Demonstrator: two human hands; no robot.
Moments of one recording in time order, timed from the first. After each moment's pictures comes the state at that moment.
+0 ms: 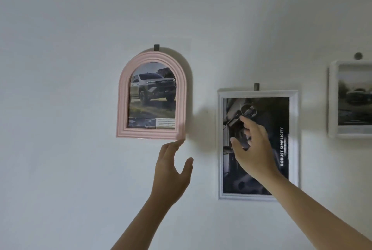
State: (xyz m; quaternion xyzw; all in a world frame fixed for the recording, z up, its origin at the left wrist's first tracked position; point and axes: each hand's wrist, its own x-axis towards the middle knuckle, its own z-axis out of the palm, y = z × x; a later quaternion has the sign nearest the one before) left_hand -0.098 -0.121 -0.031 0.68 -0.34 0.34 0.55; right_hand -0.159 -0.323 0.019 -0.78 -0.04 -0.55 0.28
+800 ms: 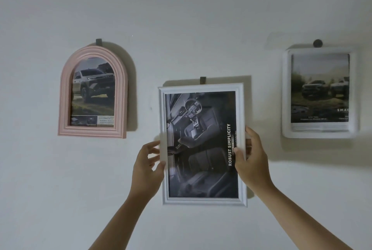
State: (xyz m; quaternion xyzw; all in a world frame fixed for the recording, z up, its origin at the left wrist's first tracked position) left_hand -0.110 -0.249 -0.036 0.71 -0.23 0.28 0.61; right_hand -0.183 -0.484 -0.012 -0.75 -0.06 -0.53 0.40
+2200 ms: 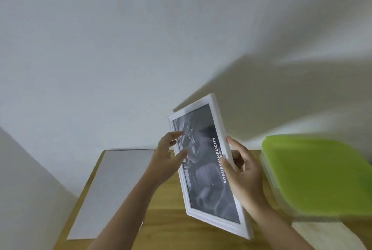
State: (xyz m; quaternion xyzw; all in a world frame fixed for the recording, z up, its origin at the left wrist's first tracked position) left_hand -0.236 -0.162 -0.256 0.80 -0.22 -0.09 0.55; right_hand -0.349 -0.322 -0.271 -0.74 0.11 -0.36 0.56
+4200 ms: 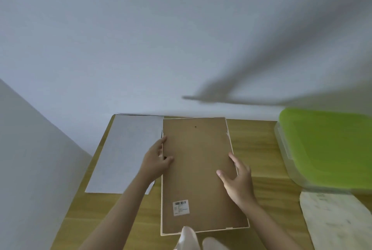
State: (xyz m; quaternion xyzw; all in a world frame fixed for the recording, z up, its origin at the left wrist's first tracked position) left_hand -0.235 -0.094 -0.382 0.85 -0.06 -0.17 0.50; right_hand -0.369 -0.303 -0.401 -0.80 0.30 -0.10 0.52
